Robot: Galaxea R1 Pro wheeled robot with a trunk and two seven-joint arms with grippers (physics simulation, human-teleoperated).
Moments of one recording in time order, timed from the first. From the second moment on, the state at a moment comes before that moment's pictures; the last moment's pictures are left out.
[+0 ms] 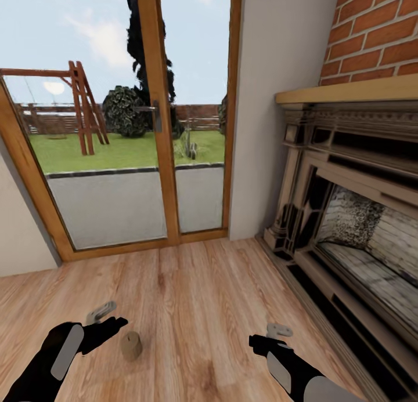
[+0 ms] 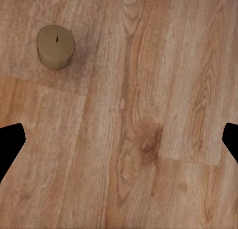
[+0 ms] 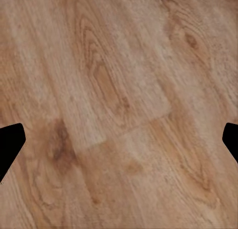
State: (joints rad) left arm -0.40 0.15 0.21 -0.94 0.52 0.77 0.07; right arm -0.60 0.05 0.35 -0.26 -0.54 0.07 -0.19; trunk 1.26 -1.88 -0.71
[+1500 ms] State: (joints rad) left arm -0.40 0.16 0.21 -0.94 0.52 0.77 0.07; right arm -0.60 0.05 0.35 -0.25 -0.54 0.07 -0.19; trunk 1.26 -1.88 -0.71
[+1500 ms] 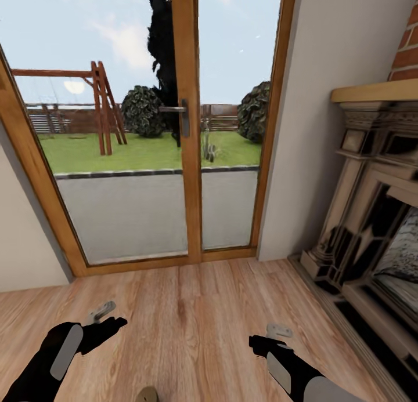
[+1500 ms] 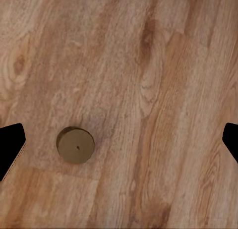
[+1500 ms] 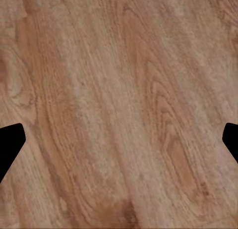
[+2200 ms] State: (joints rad) left arm -0.40 0.15 0.21 -0.95 0.52 0.77 0.07; right arm -0.60 0.05 0.35 -0.25 -0.54 0.06 -0.19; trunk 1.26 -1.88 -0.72
